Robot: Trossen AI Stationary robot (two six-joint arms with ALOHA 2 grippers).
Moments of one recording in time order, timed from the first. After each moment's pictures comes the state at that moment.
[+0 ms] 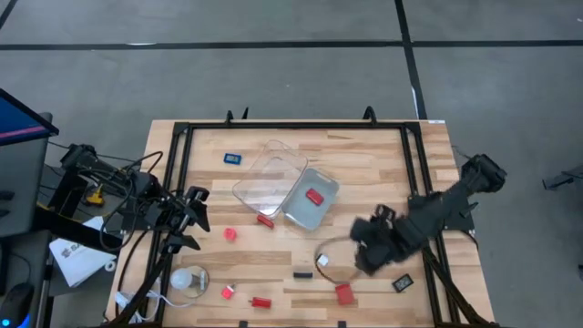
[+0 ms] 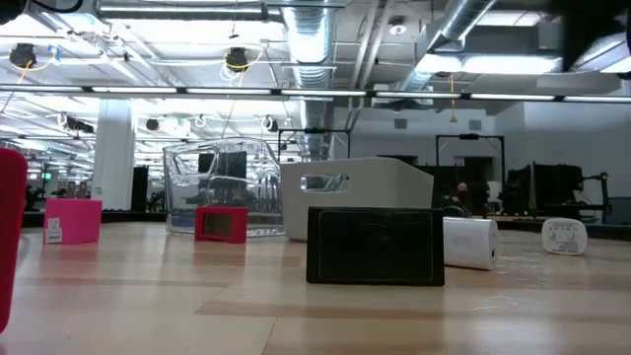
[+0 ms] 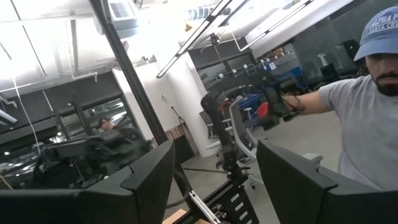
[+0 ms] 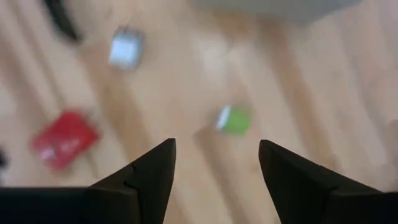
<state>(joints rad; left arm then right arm) -0.44 0.58 0.36 0.56 0.22 0.38 0.68 1.57 1.35 -1.28 0.32 1.04</state>
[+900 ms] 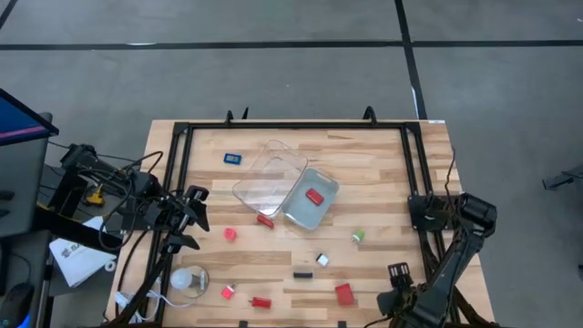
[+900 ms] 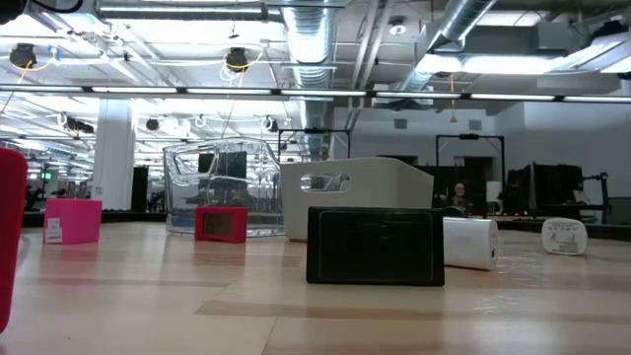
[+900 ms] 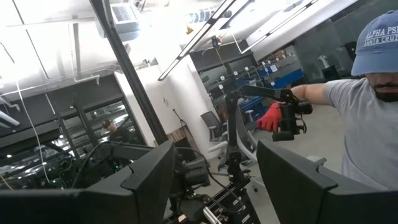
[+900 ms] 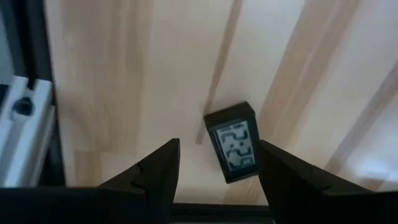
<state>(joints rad) -0.44 0.58 0.36 0.58 0.22 0.39 1.07 1.91 1.35 -1.20 -0.03 0.84</state>
